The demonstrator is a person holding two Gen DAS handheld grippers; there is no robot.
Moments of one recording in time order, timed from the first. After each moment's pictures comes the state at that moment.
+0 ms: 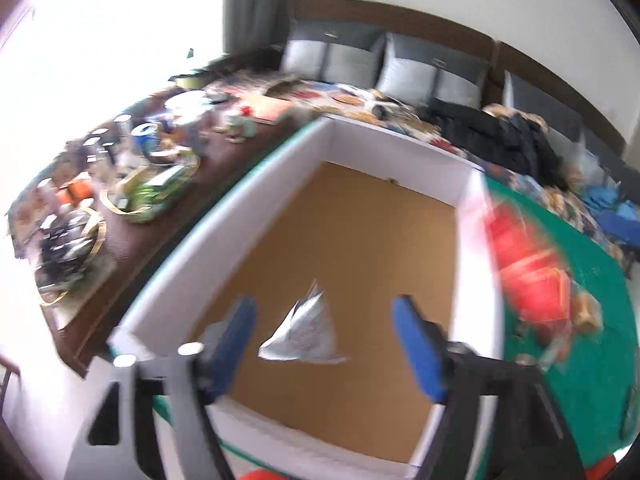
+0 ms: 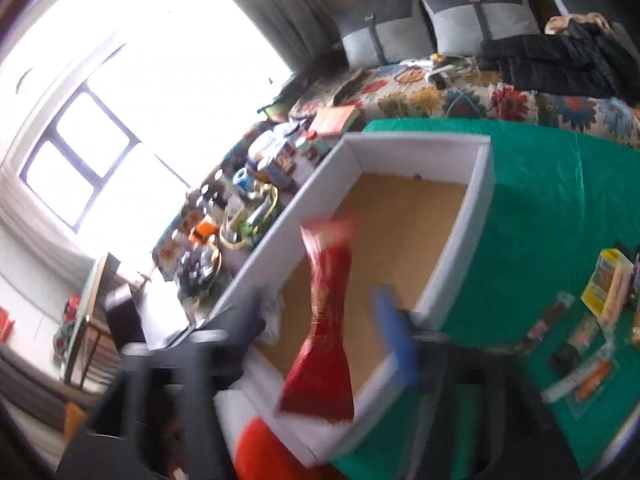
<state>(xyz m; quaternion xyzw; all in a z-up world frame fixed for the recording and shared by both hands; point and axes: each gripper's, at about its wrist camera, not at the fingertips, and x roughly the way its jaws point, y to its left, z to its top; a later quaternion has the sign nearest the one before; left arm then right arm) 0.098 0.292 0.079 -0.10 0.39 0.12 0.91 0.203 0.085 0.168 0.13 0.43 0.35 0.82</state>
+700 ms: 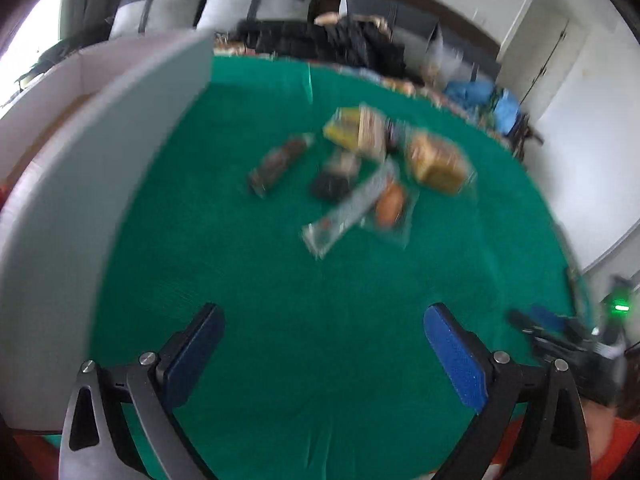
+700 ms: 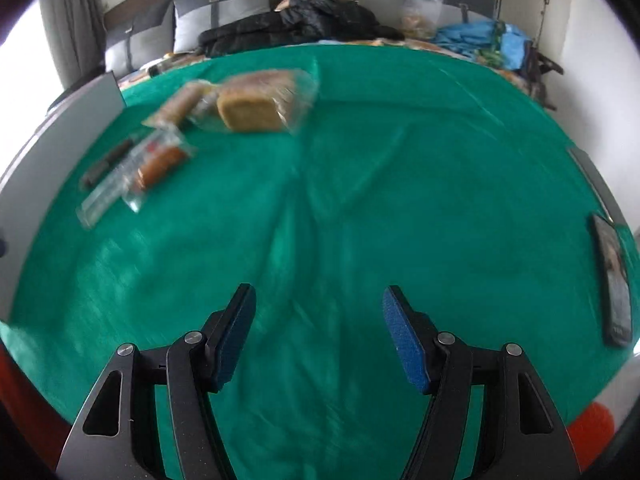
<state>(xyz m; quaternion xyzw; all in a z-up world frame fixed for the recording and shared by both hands) 0.093 0.004 -0.043 -0.07 0.47 -0.15 0.87 0.040 -0.249 -0.051 0.04 0.45 -0.06 0.89</state>
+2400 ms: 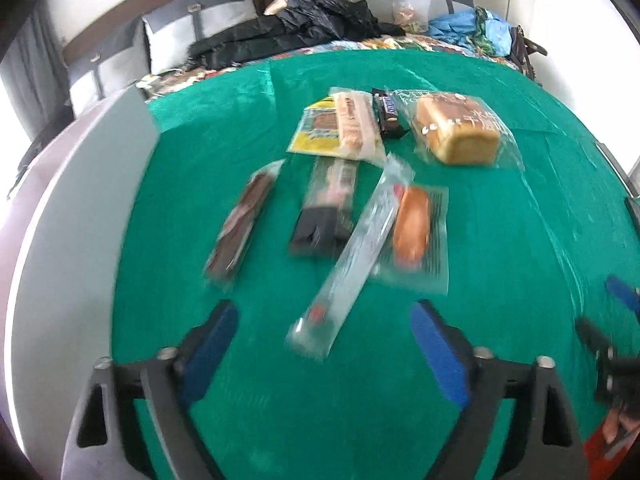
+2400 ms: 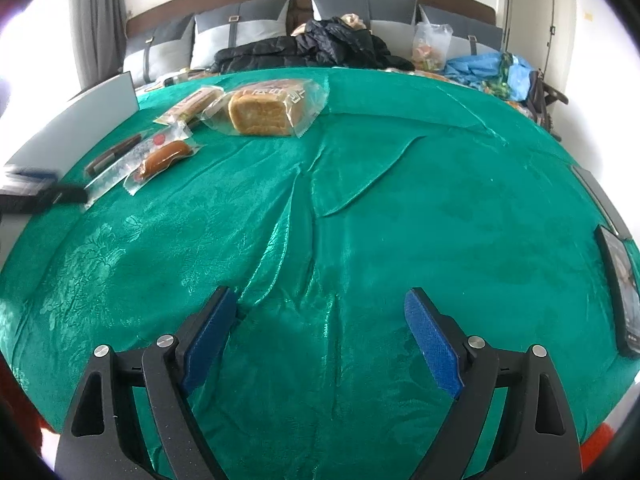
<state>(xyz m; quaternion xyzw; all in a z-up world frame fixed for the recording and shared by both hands) 0.177 -0.060 -0.050 0.11 0.48 -0.16 0.86 0.023 -0.250 -0.062 0.02 0.39 -0.04 0.92</state>
